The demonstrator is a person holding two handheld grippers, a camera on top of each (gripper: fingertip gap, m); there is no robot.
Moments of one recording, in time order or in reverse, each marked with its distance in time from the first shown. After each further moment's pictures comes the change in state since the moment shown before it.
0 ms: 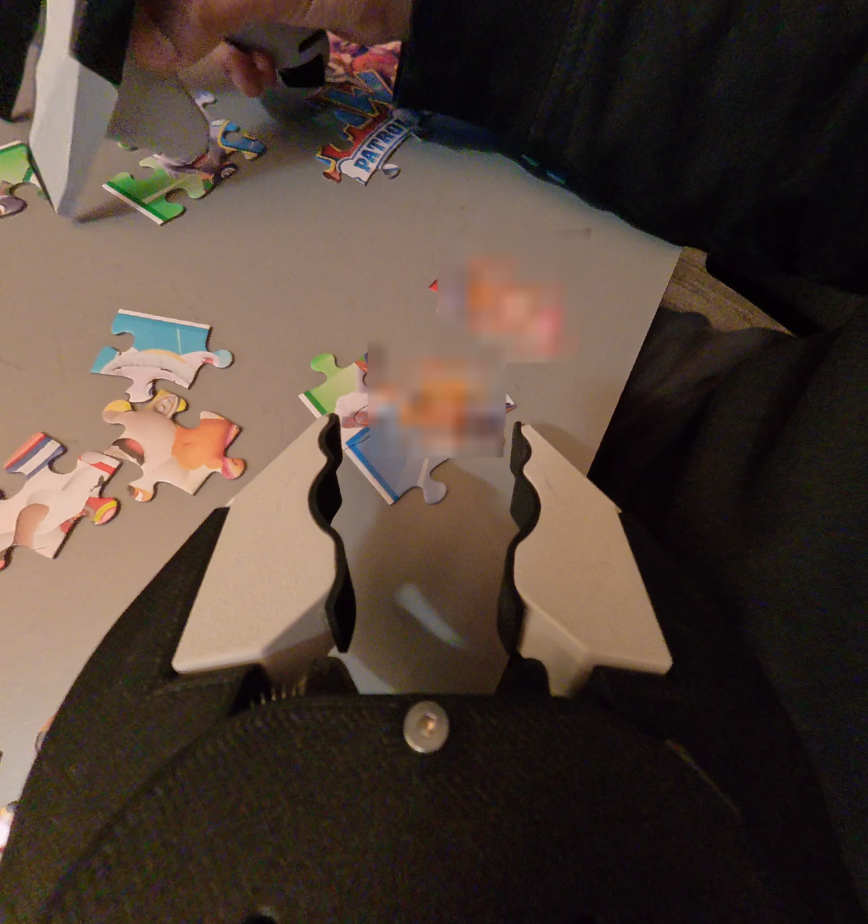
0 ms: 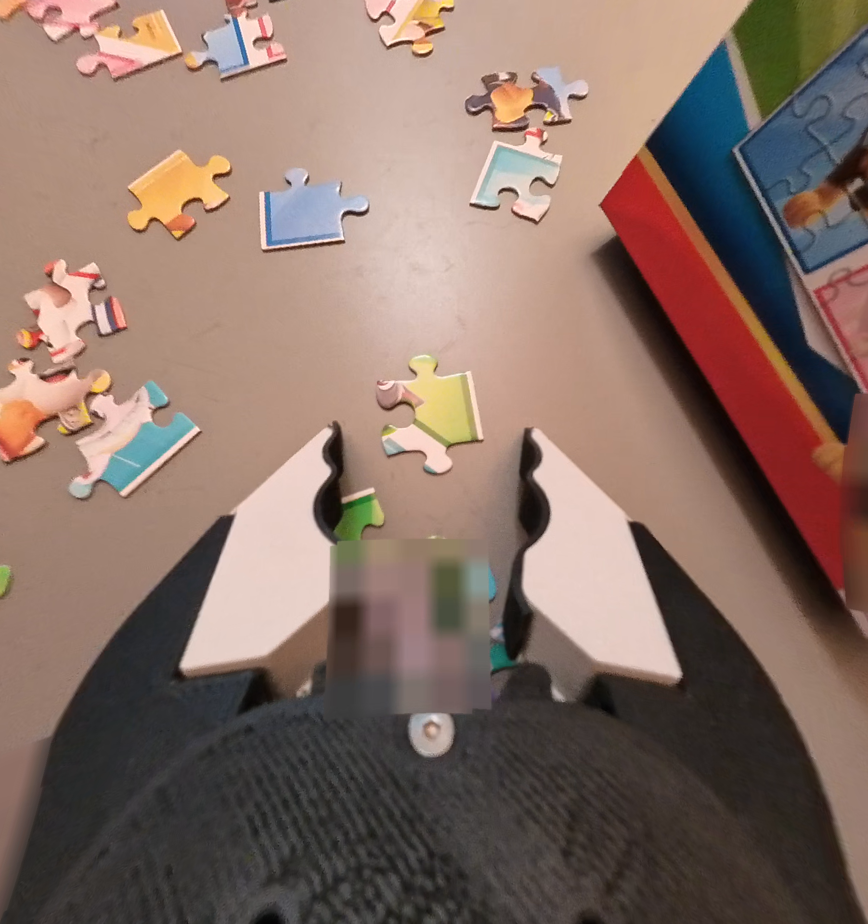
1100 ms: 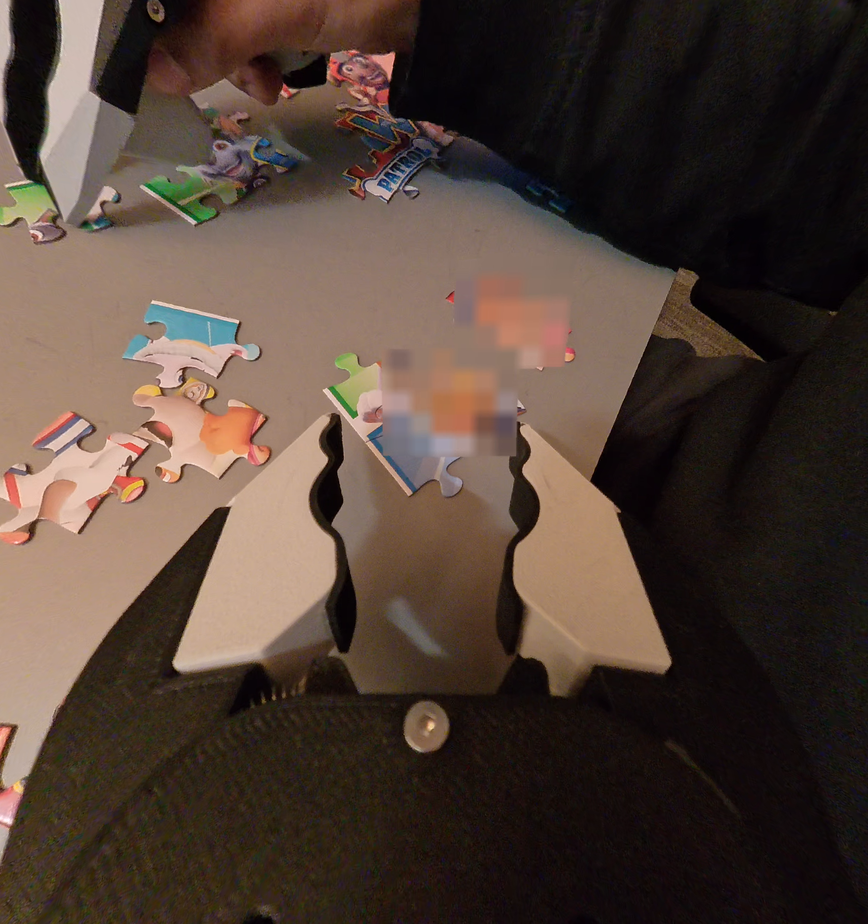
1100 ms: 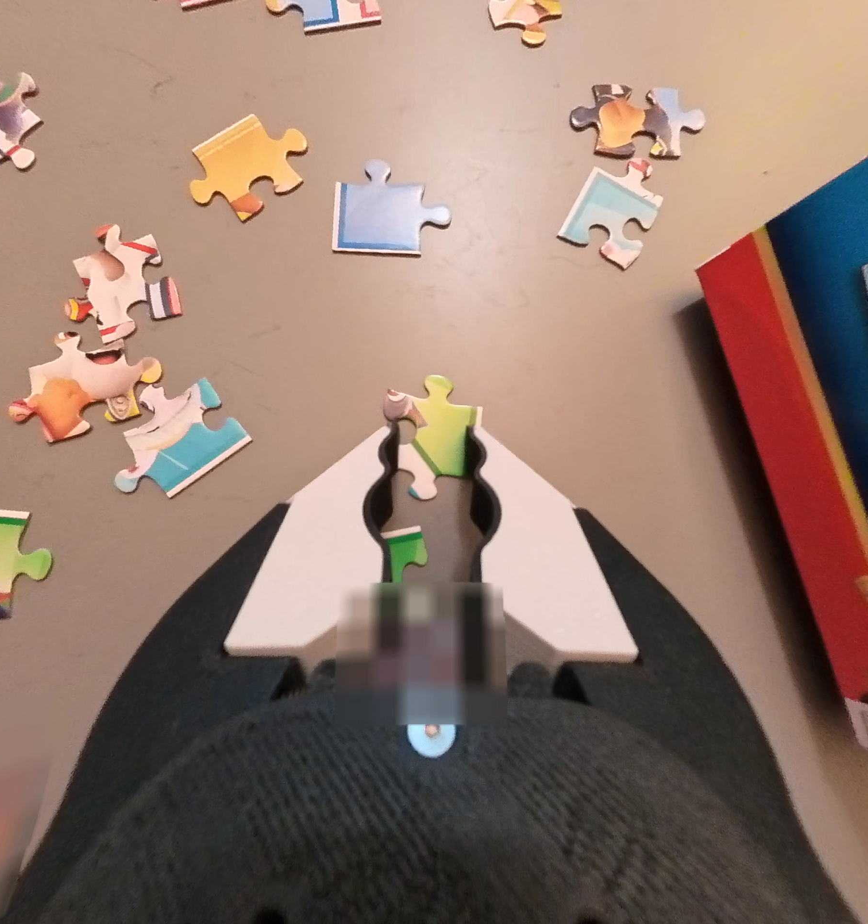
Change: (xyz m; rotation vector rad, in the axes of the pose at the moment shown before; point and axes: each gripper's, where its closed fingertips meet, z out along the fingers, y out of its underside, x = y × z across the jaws) left arm -0.009 -0.002 -0.009 0.056 0.018 -0.053; right arm -0.025 -0.011 0.009 -0.100 -0.065 -0.133
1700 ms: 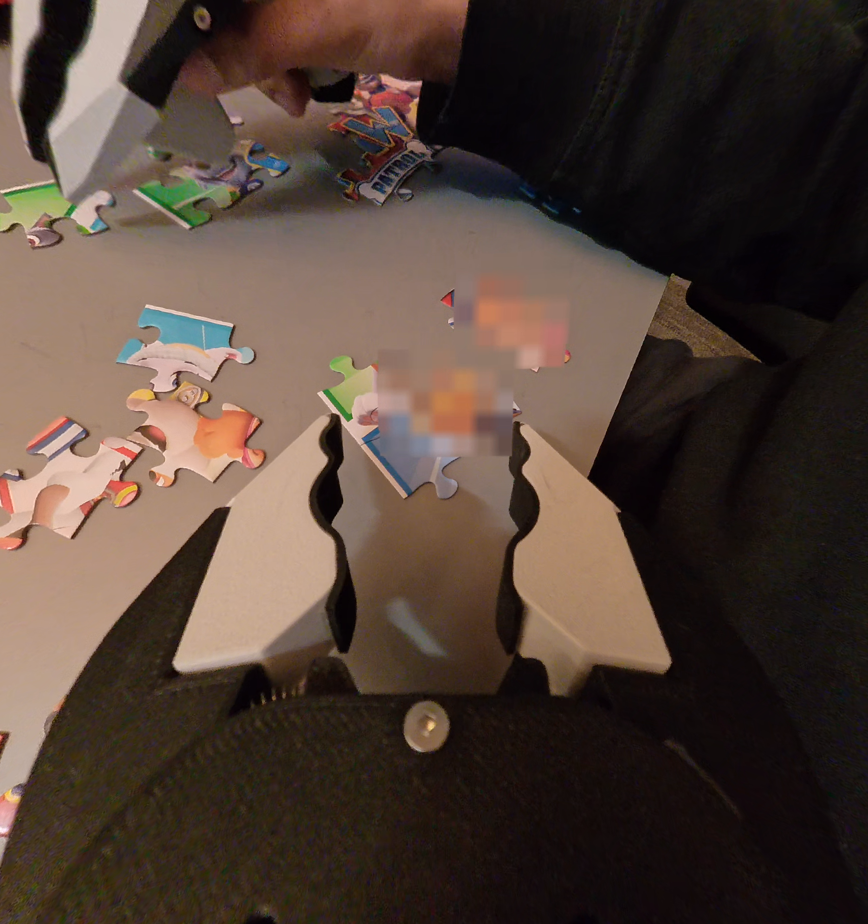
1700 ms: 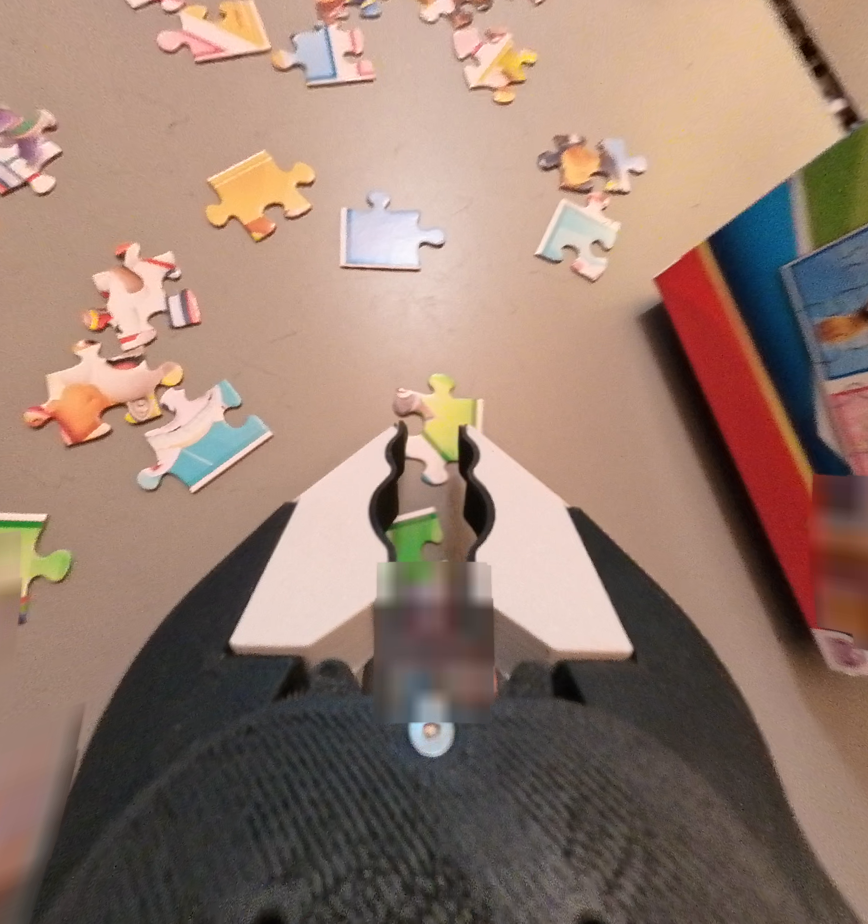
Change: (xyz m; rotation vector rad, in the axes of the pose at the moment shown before) left arm 0.003 -0.001 0.001 0.005 0.005 0.005; right arm -0.003 -0.003 -0.017 0.087 0.100 0.001
